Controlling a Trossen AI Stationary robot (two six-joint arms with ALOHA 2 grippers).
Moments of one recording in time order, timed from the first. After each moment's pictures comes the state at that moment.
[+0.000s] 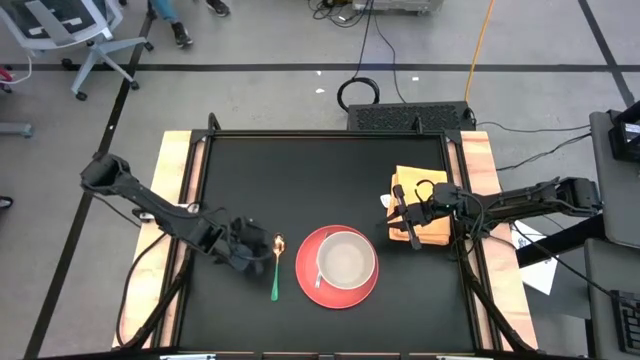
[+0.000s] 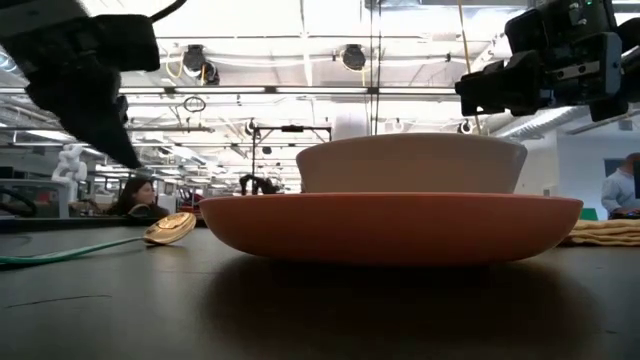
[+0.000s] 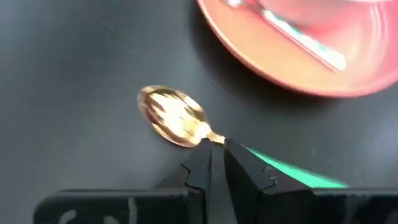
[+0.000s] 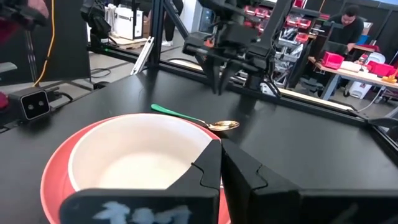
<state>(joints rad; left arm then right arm) -0.49 1.24 0.64 -0.40 -0.37 -0.82 -0.10 0.92 0.14 0.67 -0.36 -0.22</state>
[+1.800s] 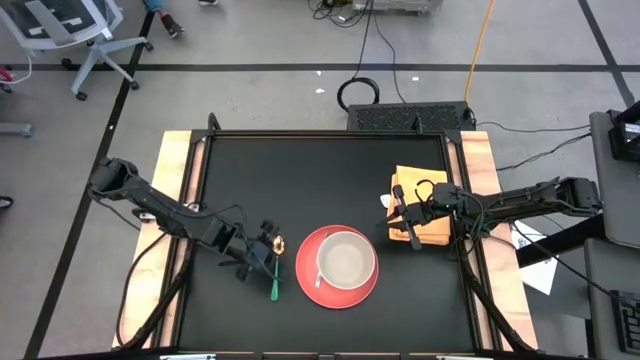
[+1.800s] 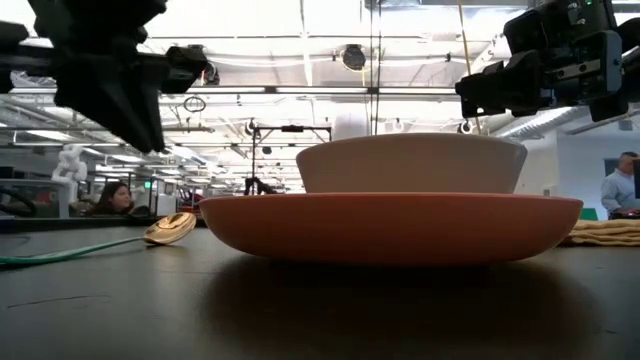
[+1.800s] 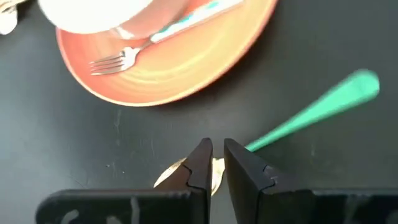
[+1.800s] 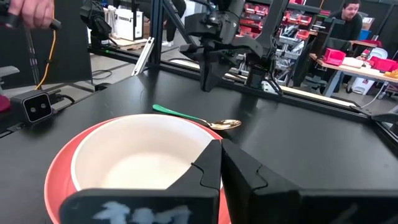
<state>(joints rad) -0.42 1.36 0.80 -0.44 -0.20 0.26 -0.10 0.92 0.14 0.67 -0.36 -0.20</state>
